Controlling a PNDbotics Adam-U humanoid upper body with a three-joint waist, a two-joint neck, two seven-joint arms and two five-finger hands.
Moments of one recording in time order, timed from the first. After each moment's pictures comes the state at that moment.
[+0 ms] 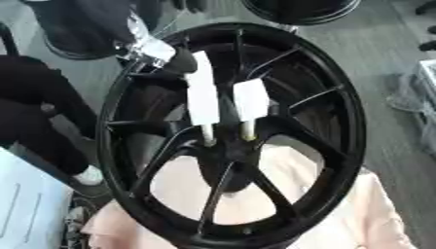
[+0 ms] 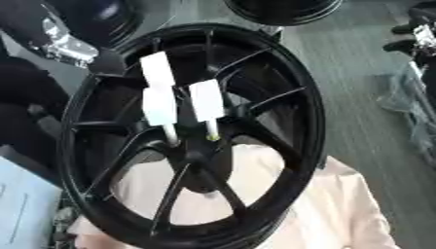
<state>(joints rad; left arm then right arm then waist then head) -1.27 0.70 -0.61 -1.69 -0.18 0.27 -0.90 -0.38 -0.50 -0.36 -1.58 -0.19 0.02 0.17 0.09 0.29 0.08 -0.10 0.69</state>
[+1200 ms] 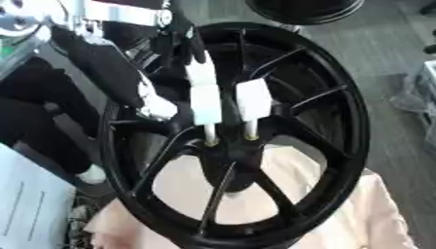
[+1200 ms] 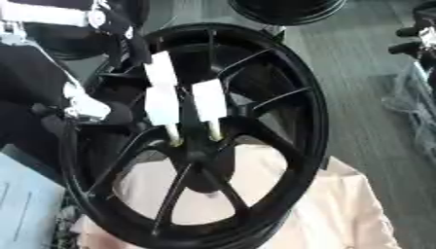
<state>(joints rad) -1.20 0.74 -0.64 -1.83 -0.22 0.38 -0.84 -0.38 -0.50 -0.36 -1.57 -0.18 0.02 0.18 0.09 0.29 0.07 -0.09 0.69</state>
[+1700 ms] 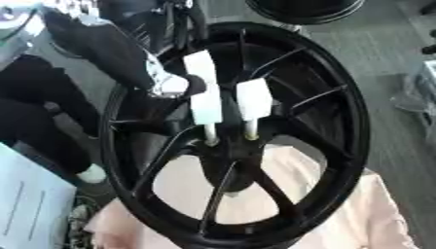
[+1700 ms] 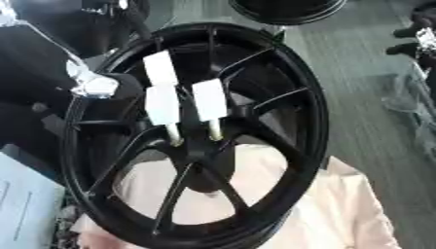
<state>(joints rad) -1.20 0.74 -0.64 -1.86 -0.19 0.48 -0.74 -0.38 -0.50 -0.35 -1.57 -0.18 0.02 0.19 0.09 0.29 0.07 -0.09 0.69</state>
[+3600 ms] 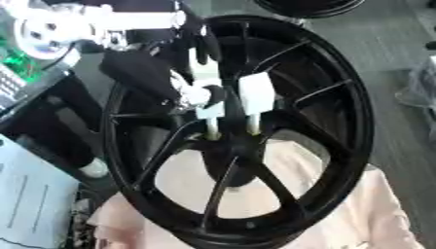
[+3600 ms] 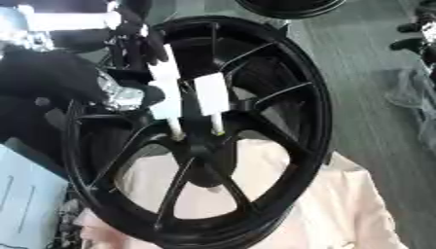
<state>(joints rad) -1.14 0.70 -0.69 -1.85 -0.14 0.52 -0.70 -0.39 -0.50 -0.34 -1.56 -0.17 0.03 0.19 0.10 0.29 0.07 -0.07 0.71</state>
